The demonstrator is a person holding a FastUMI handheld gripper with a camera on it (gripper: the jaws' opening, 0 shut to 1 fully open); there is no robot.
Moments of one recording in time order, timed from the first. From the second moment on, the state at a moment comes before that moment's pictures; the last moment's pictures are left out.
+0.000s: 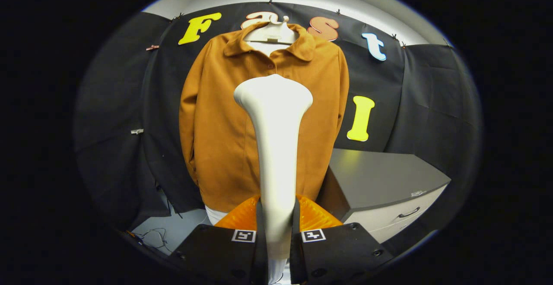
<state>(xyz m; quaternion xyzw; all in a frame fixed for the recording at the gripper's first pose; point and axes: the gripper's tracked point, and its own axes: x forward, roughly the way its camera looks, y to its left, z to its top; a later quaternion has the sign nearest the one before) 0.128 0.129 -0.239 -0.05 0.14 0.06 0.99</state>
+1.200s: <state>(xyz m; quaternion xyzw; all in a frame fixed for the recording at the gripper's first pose) 0.131 0.088 -0.085 -0.01 0.07 0.02 1.00</state>
